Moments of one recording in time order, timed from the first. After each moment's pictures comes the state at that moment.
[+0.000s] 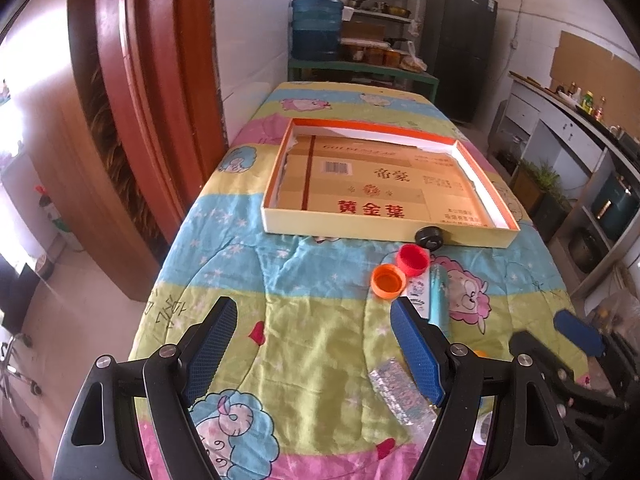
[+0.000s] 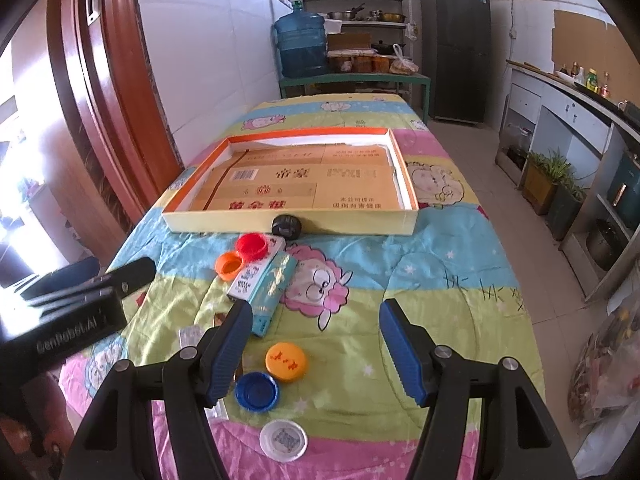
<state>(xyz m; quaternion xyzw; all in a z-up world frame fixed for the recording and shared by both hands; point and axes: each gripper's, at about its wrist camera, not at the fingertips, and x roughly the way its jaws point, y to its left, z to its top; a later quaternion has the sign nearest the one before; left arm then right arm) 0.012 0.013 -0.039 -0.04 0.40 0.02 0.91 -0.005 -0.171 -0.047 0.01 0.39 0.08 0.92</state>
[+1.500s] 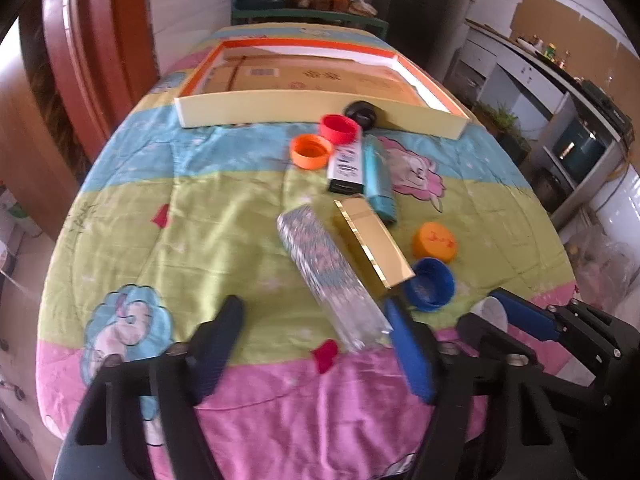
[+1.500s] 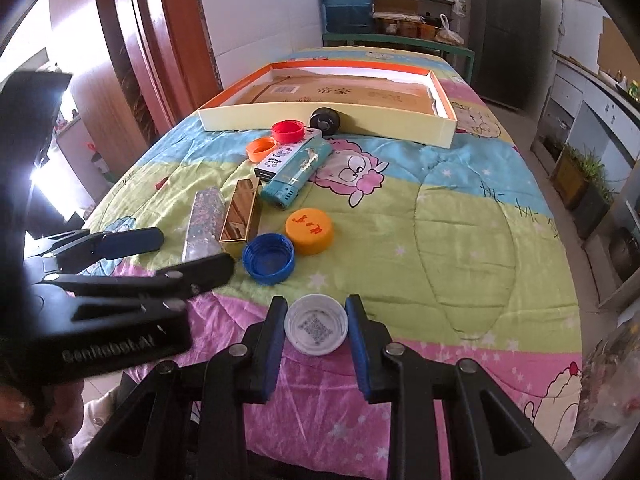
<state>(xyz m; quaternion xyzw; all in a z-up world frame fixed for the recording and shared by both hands) -0.022 -0.025 -0.103 -0.03 0.48 -0.07 0.88 -0.047 -0.169 -0.097 -0.03 0.45 0.15 0.88</state>
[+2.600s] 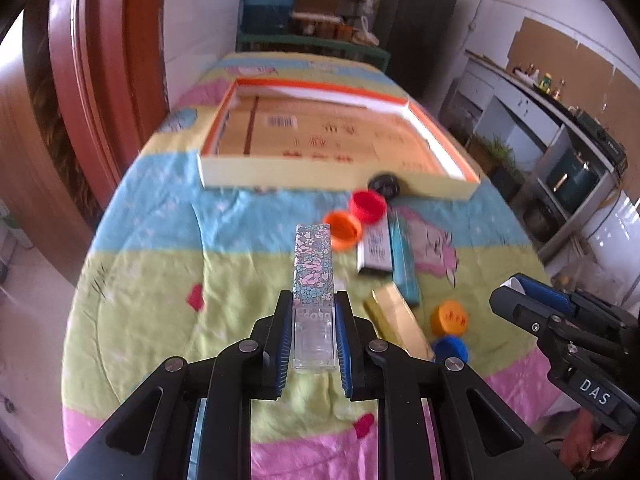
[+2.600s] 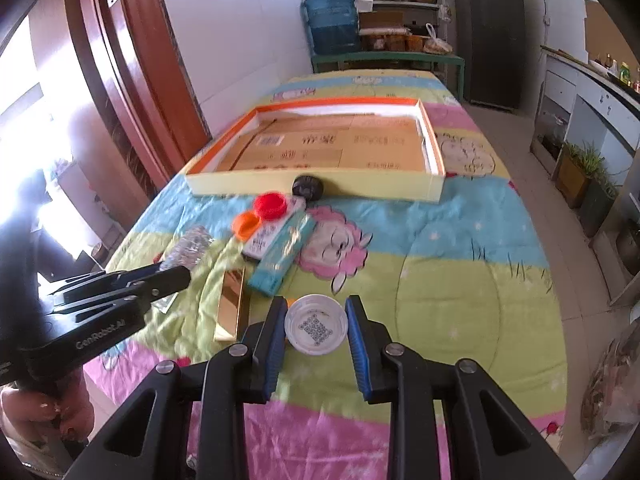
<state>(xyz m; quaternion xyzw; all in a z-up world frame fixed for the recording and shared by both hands) 0.018 0.008 -0.072 -0.06 0.43 -0.09 0.89 0.001 -0.183 -0.059 0.02 0.41 0.15 0.90</state>
